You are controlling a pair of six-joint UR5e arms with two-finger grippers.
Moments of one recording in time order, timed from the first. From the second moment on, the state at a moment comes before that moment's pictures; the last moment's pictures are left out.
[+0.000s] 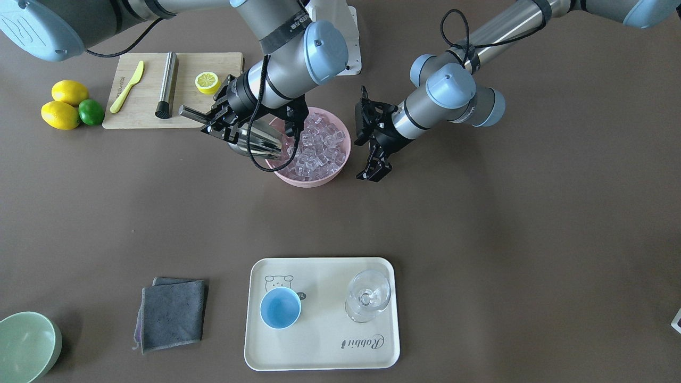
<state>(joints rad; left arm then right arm) -0.57 -2.09 -1.47 -2.40 -2.11 0.19 0.54 -0.53 1.53 -2.66 1.64 -0.53</state>
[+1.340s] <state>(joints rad) -0.57 -2.09 -1.47 -2.40 -2.11 0.19 0.49 -0.57 1.56 -2.54 1.66 -0.46</state>
